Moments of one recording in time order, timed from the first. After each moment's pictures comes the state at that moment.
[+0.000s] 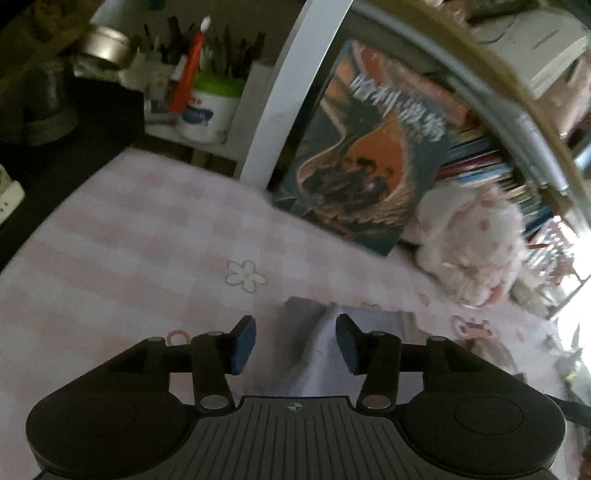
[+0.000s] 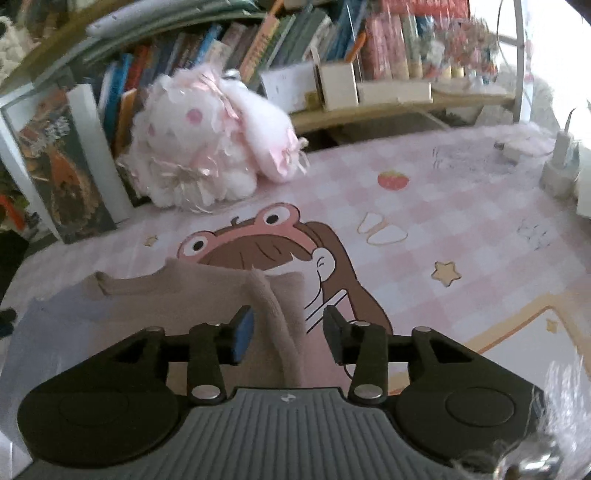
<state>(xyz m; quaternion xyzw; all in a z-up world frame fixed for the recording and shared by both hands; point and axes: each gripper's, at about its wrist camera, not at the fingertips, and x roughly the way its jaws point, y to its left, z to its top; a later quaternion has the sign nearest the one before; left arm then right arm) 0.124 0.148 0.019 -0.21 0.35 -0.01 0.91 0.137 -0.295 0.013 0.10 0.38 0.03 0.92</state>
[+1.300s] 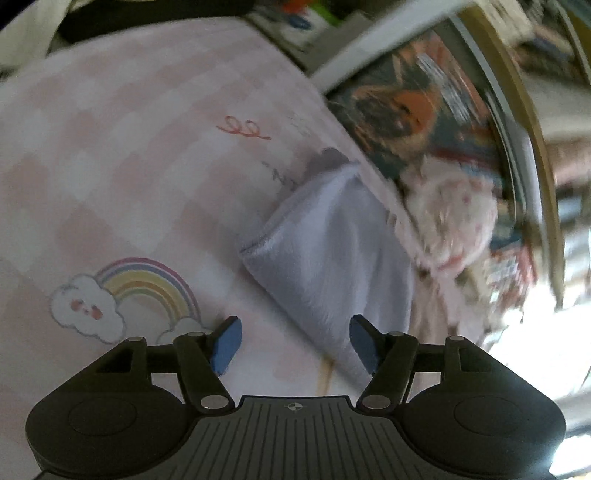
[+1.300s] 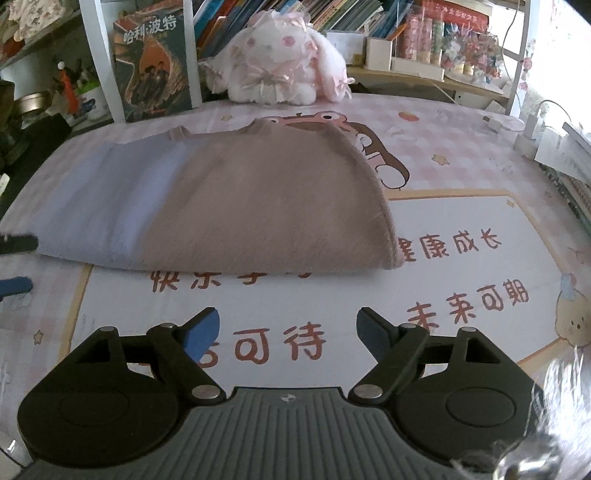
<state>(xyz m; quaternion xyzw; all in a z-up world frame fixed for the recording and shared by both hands) -0.007 0.154 -0.033 -0.44 0.39 0.01 0.81 -0.036 -0.211 -0.001 0.01 0.43 0.04 0.90</state>
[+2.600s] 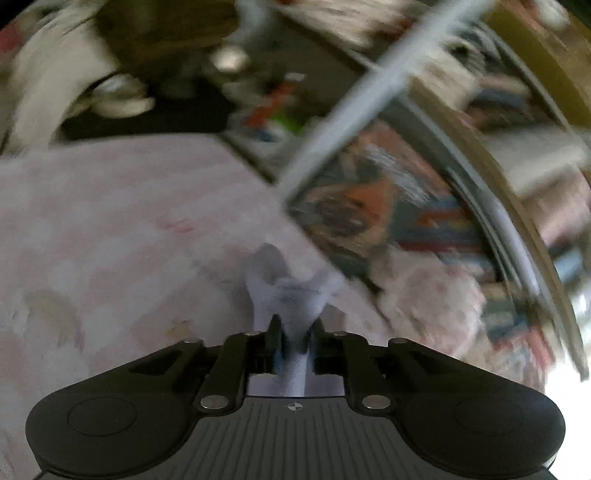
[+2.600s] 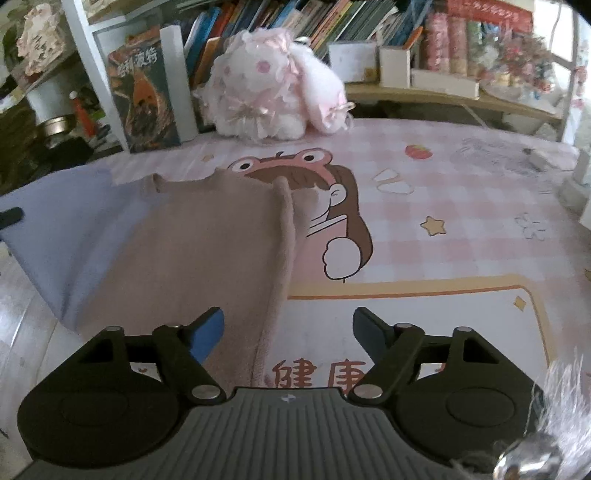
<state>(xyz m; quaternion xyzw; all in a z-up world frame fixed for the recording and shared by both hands) 0.011 0.058 0.016 -0.41 0.21 0.15 0.87 0.078 -0.335 0.016 0.03 0.43 0.17 0.89</state>
